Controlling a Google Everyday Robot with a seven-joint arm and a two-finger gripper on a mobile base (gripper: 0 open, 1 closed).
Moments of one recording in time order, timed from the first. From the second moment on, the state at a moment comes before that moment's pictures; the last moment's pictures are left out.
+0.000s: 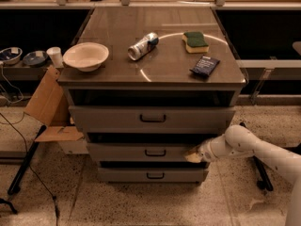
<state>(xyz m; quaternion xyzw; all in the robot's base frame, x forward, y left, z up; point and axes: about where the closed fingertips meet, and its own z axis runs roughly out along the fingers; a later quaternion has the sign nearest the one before) 0.600 -0.181 0.416 -0.40 0.85 0.24 0.25</state>
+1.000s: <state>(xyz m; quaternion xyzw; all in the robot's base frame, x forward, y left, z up) 0.589 -0.188 0.416 -0.38 0.85 0.26 0.27</state>
